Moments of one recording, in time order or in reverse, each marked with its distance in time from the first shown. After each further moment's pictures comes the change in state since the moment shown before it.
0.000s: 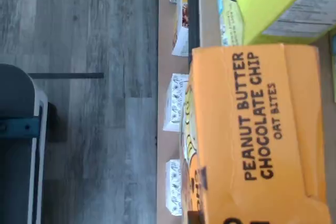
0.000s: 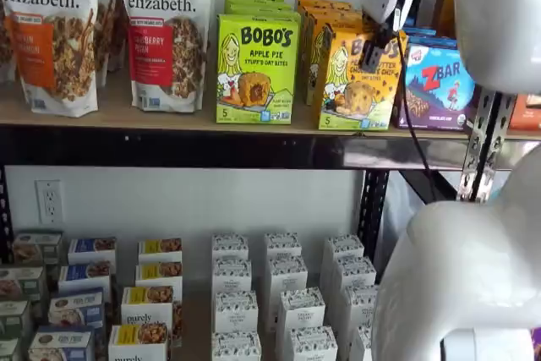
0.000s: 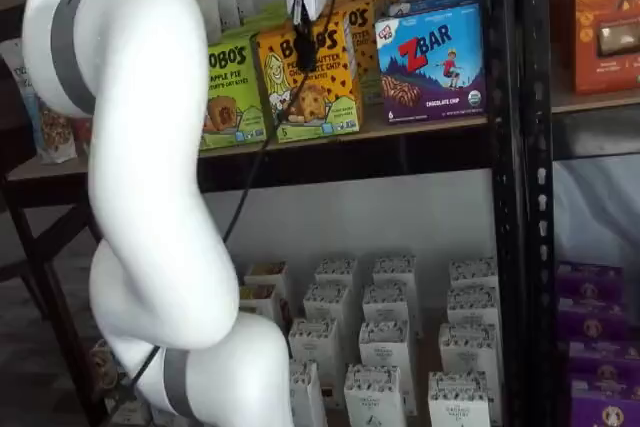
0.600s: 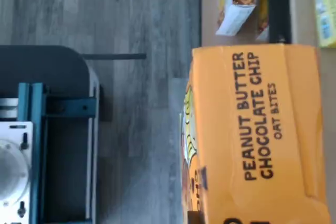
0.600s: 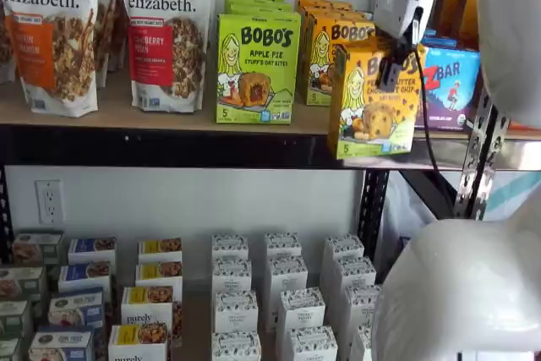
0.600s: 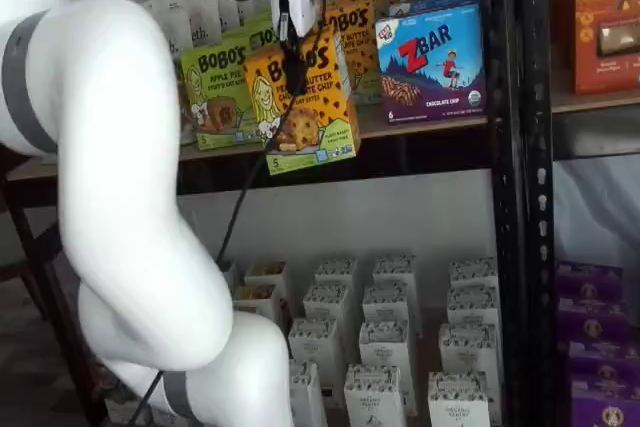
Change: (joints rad) arm 0.017 -0.162 0.142 -0.074 0.088 0.007
